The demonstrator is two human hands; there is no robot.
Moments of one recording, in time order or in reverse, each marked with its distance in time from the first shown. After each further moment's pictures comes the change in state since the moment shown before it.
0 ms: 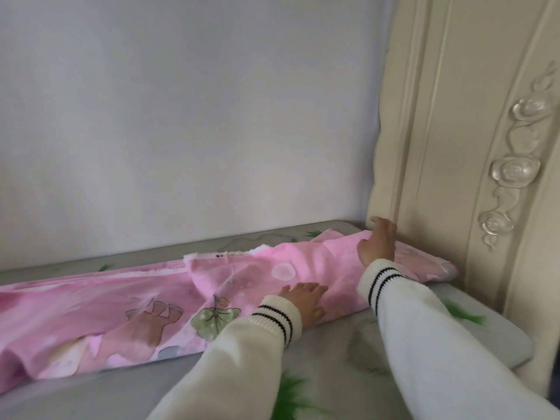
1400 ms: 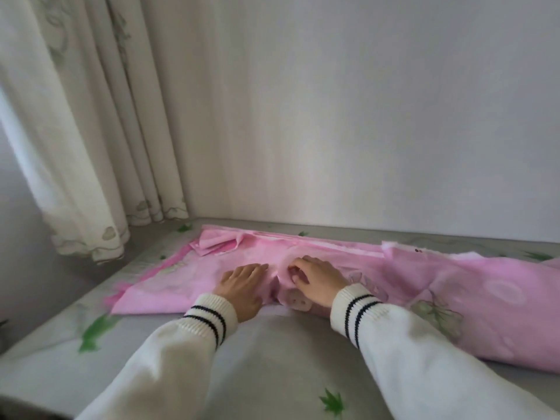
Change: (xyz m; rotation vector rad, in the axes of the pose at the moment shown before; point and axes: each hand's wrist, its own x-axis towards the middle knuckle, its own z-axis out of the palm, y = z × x) left_hand -0.317 -0.266 0.014 0.071 0.206 -0.754; right_hand -0.288 -0.232 0.186 -0.163 -0.996 -1.050
